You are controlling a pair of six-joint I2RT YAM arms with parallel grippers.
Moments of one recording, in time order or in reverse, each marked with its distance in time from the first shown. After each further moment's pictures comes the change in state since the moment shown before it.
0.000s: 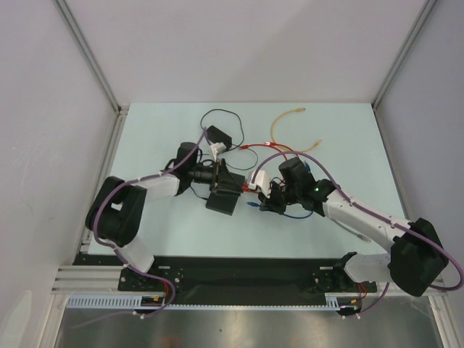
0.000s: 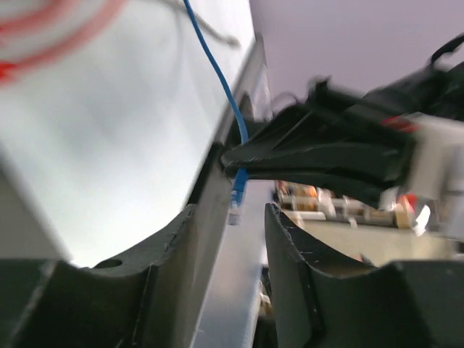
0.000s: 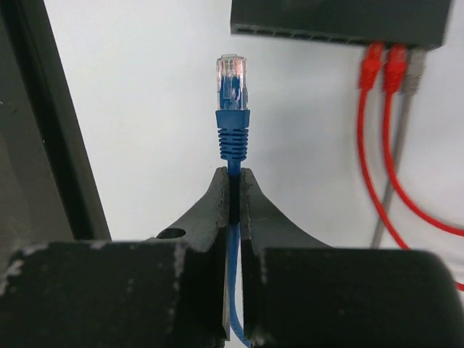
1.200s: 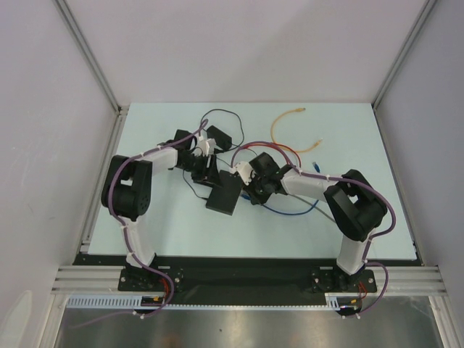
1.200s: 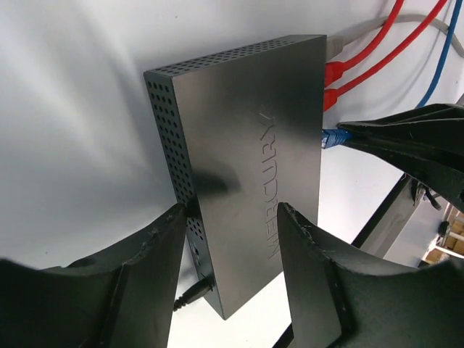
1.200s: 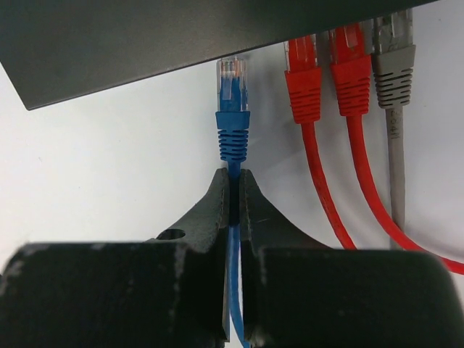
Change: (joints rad) left arm 0.182 0.255 0.410 -0.787 -0.401 0.774; right arm 0.018 0.557 0.255 0.057 0.246 0.259
